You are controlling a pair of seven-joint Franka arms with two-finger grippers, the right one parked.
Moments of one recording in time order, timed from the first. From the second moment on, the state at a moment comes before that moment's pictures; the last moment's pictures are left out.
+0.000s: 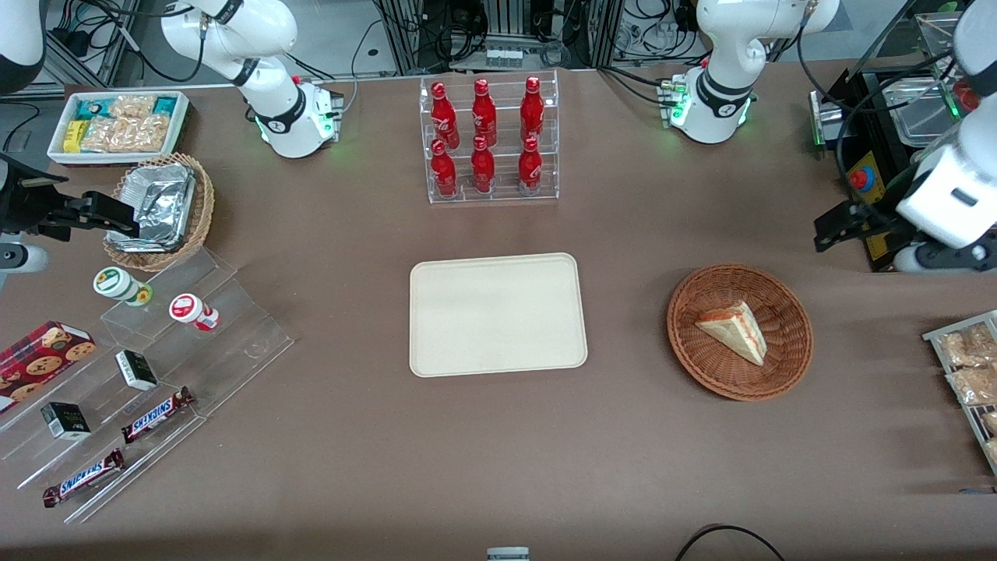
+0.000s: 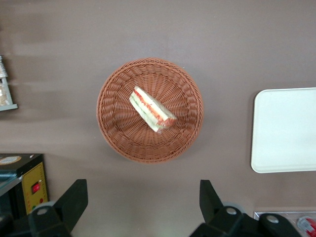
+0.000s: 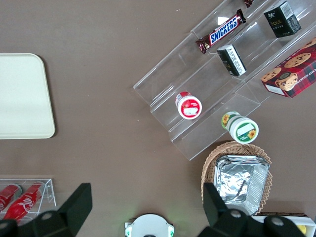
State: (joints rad) arm -0.05 0.08 -0.05 -1.56 0.00 1.59 -0.10
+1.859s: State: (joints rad) arm -0.05 0.15 -0.05 -2.25 0.01 2.47 -0.85
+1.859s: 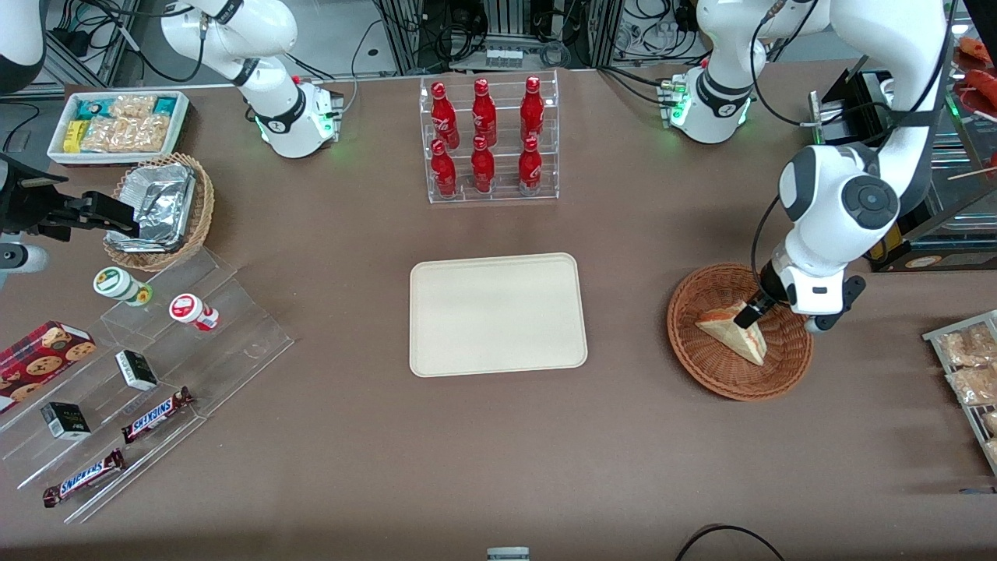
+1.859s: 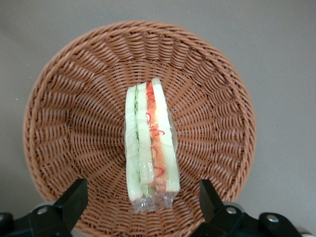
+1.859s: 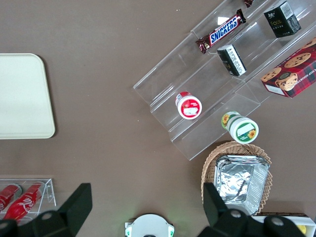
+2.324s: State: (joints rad) arm -0.05 0.21 -0.05 -2.25 0.01 2.54 -0.86
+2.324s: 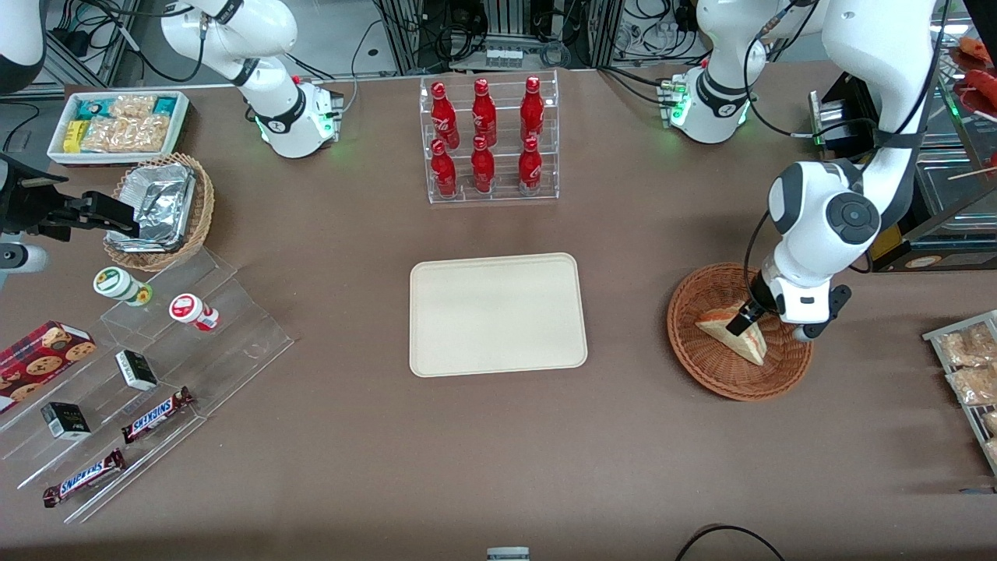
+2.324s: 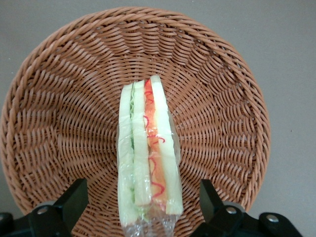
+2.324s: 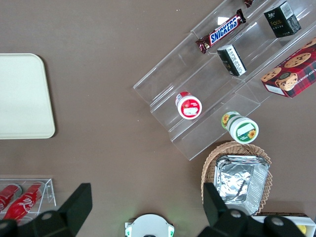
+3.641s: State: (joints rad) arm -0.05 0.24 -0.08 -2.17 0.02 2.48 -0.90
